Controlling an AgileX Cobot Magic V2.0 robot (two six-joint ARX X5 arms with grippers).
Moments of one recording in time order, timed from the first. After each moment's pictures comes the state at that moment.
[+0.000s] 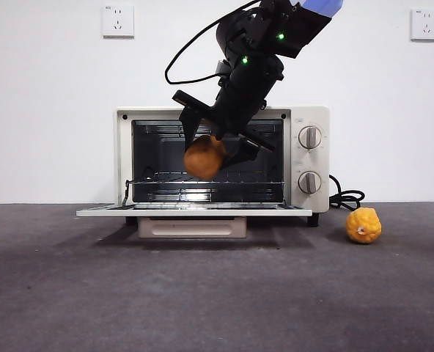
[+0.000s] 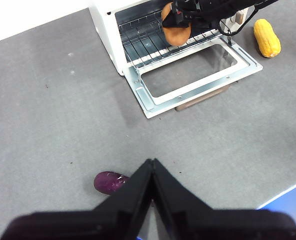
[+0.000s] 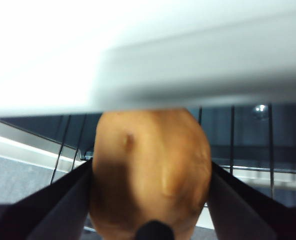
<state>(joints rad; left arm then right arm) -0.69 0.74 1.41 -1.32 -0.31 -0.11 0.55 2.16 1.77 -0.23 0.00 0.55</state>
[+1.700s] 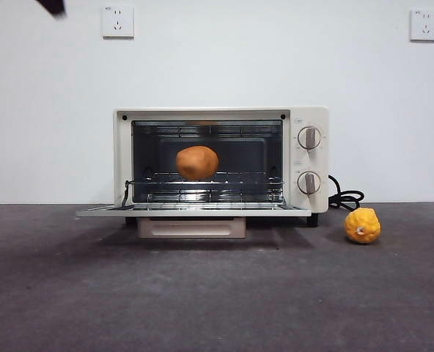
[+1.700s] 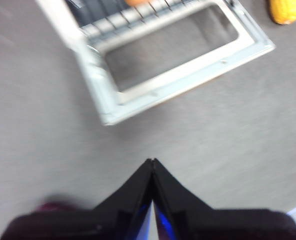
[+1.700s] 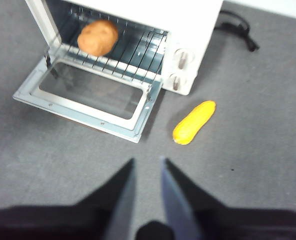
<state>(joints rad) -0.55 1.26 1.41 -1.06 -0.10 -0.12 0.72 1.21 1.80 -1.34 0.34 0.20</state>
